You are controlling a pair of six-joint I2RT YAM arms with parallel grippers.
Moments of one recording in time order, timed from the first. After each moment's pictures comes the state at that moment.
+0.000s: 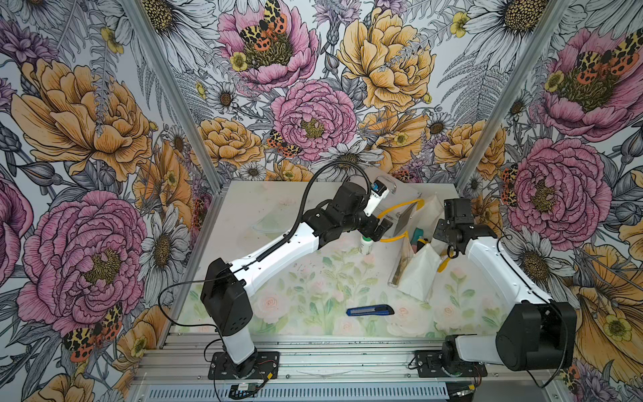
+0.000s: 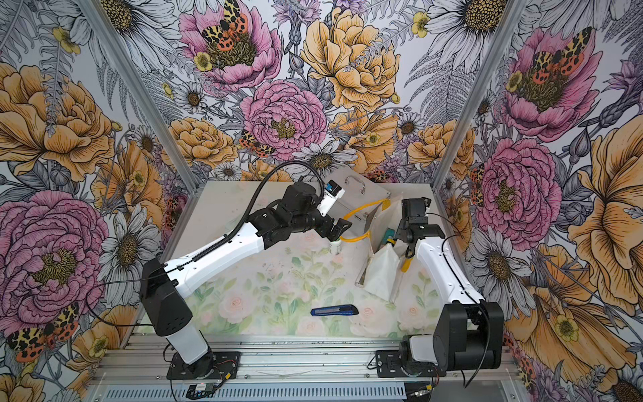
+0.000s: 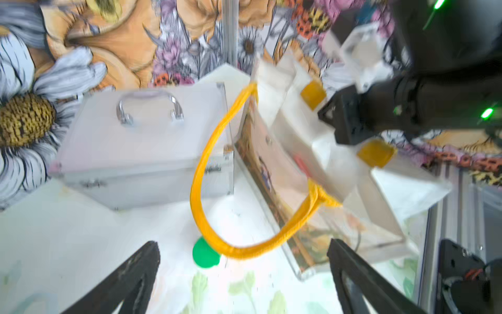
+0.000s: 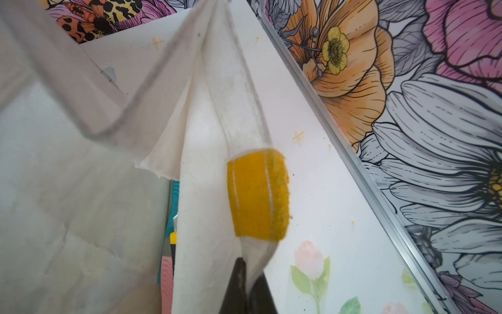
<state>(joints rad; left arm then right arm) -0.84 1.72 1.60 -0.49 0.10 0.00 0.00 1.35 1.08 -0.65 0.33 0.36</state>
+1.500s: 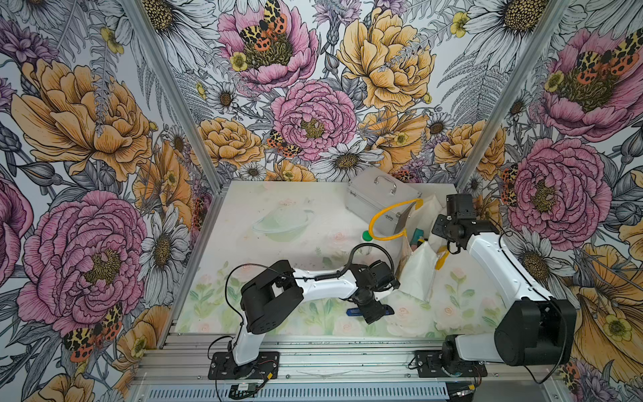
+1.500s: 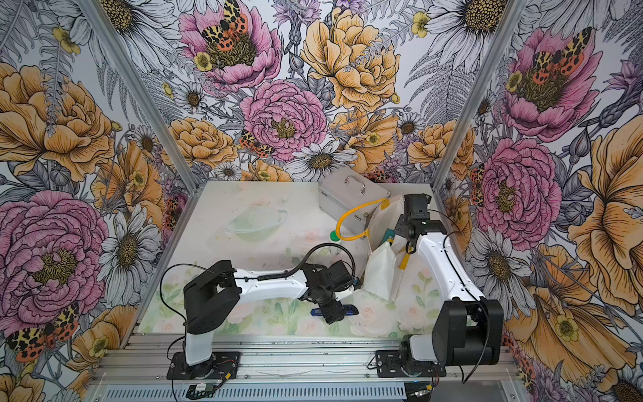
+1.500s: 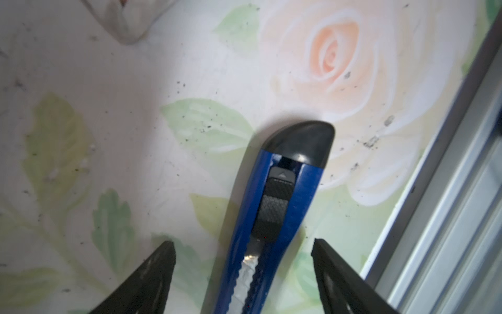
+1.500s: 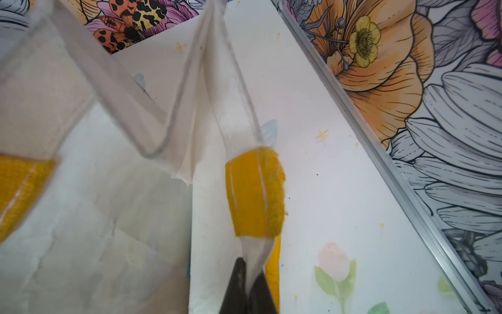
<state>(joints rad) -1.15 1.96 1.32 -0.66 0.10 -0.01 0.00 1.37 1.14 -0.68 0.22 0.40</state>
